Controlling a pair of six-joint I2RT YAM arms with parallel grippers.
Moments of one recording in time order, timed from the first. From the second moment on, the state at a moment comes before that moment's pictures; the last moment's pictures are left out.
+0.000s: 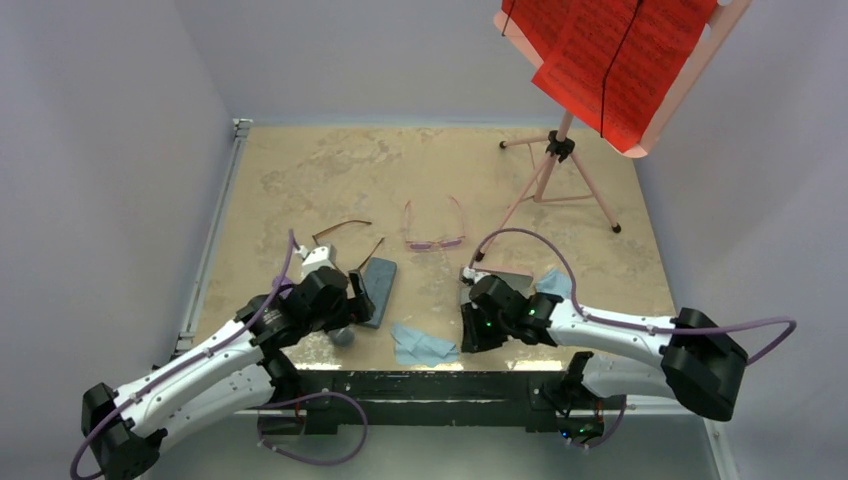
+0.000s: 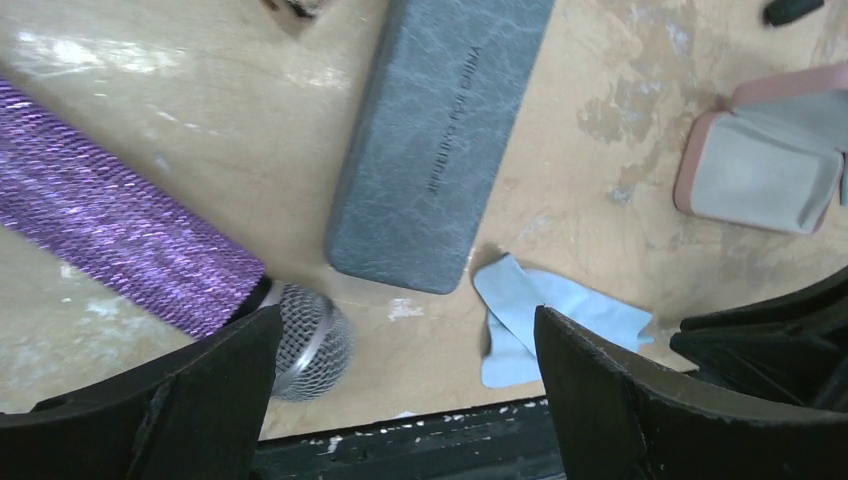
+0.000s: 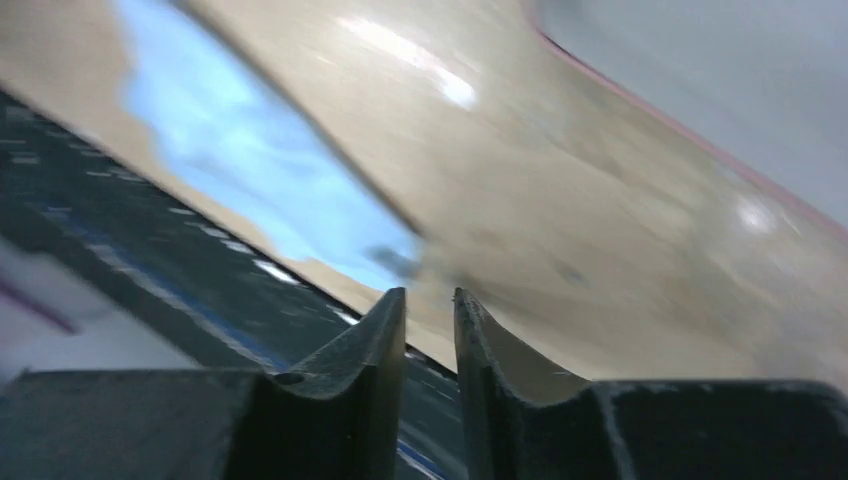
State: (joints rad) left arm -0.82 0.70 0.57 -0.78 -0.31 -0.97; right arm 0.99 1.19 0.54 -0.29 -0.12 0.73
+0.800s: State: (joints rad) left arm -0.85 0.78 0.57 -0.68 -0.15 -0.96; right arm 1.34 1.37 0.82 -0.51 0.11 0.94
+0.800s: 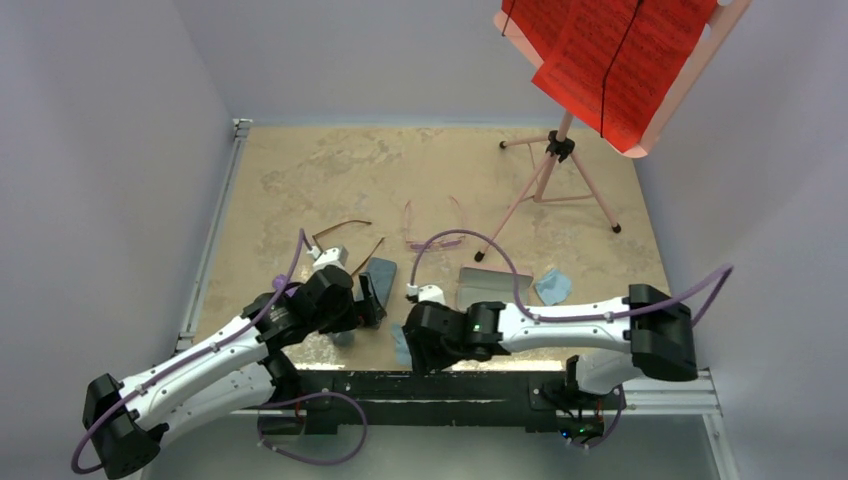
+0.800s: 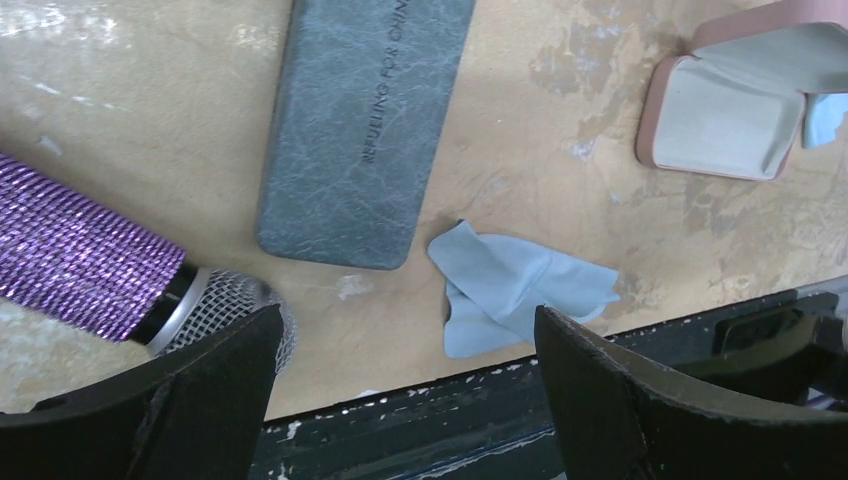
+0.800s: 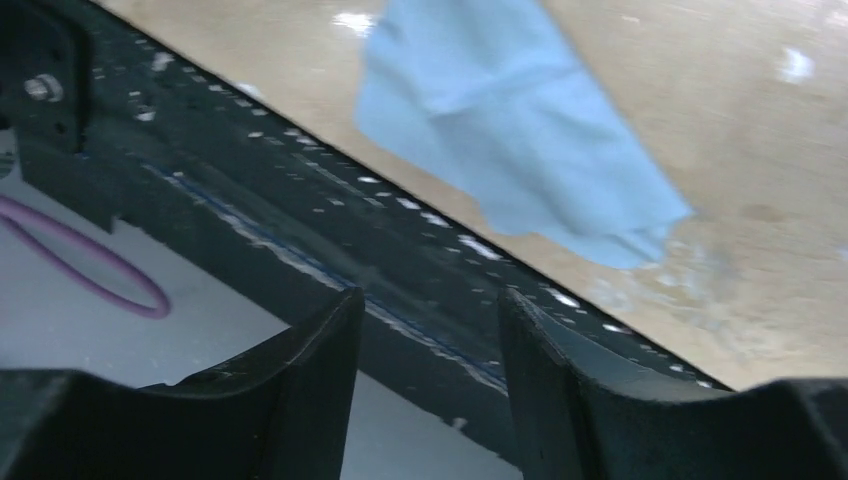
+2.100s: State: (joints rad) left arm -0.85 0.77 0.56 -0.81 -0.27 -1.05; right arm 1.41 1.74 1.06 -0.70 0.27 0.97
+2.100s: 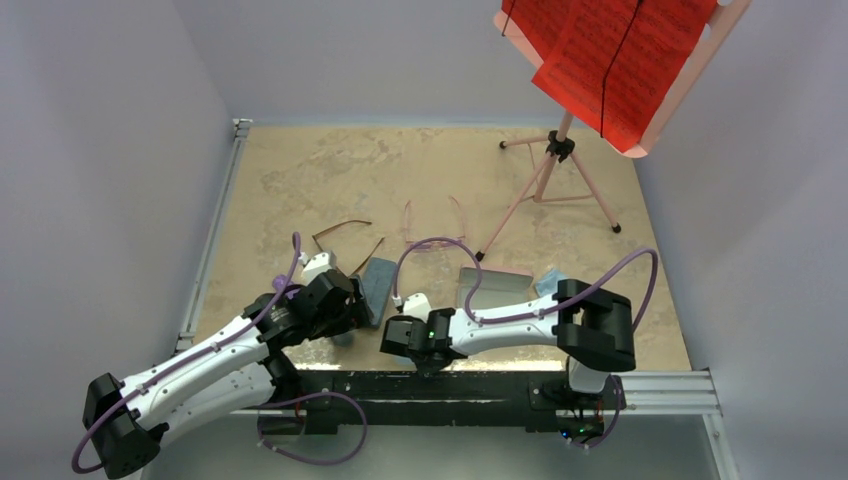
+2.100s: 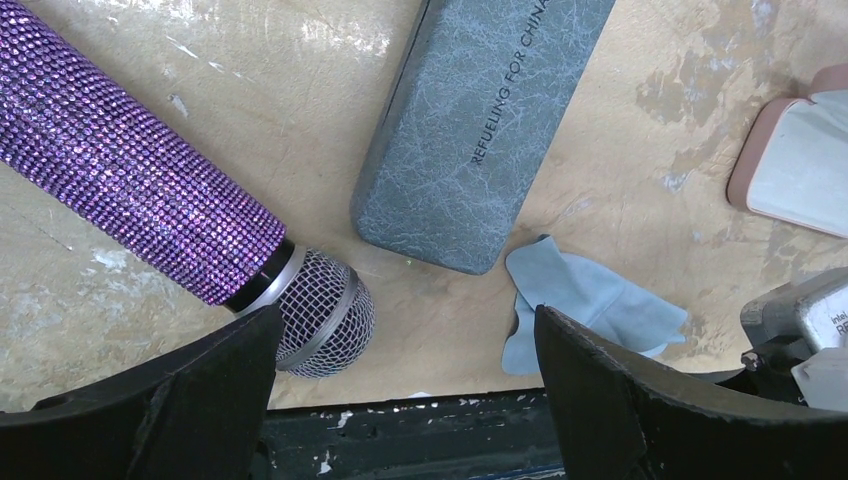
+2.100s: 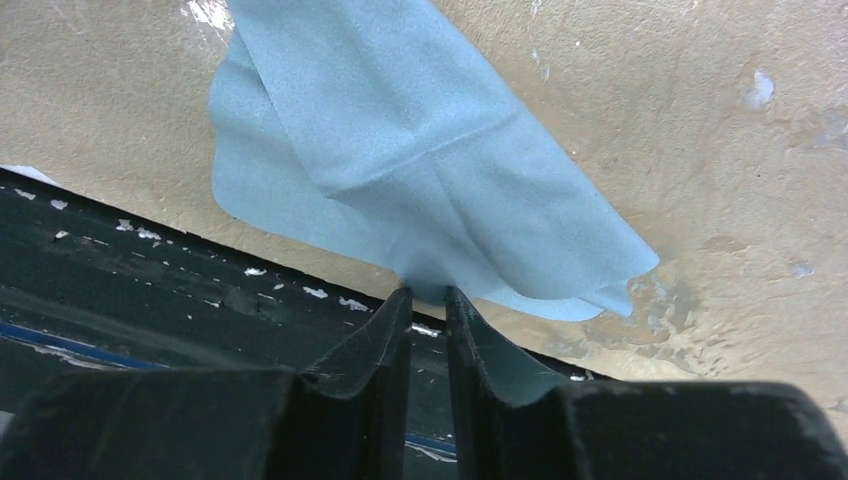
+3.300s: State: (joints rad) left arm -0.88 0.99 0.53 -0.44 0.10 -0.99; right arm 1.26 1.37 0.79 -0.59 0.24 0.84
